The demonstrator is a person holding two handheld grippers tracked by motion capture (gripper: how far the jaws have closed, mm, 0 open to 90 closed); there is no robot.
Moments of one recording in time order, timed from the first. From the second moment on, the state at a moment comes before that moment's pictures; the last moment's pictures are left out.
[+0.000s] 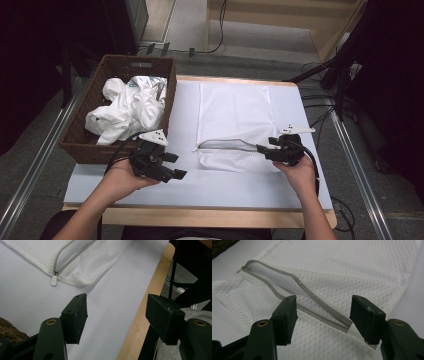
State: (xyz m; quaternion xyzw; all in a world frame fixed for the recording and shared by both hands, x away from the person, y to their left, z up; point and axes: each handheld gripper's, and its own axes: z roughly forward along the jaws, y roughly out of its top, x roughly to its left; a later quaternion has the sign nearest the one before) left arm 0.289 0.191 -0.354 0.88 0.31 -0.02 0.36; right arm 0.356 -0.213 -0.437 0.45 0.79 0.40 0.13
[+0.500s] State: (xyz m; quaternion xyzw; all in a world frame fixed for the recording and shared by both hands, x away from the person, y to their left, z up) left arm 0.310 0.211 -0.305 0.88 0.32 0.02 0.35; right arm 0.352 -0.216 -0.433 0.45 0.79 0.40 0.14
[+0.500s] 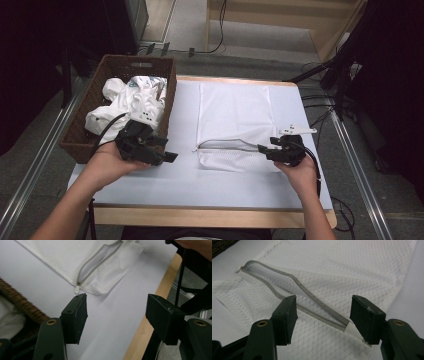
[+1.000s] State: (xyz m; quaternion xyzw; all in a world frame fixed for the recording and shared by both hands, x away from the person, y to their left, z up) left arm 0.363 0.244 -0.297 0.86 0.37 0.05 0.34; right arm 0.352 -0.213 -0.433 0.45 0.79 0.40 0.14
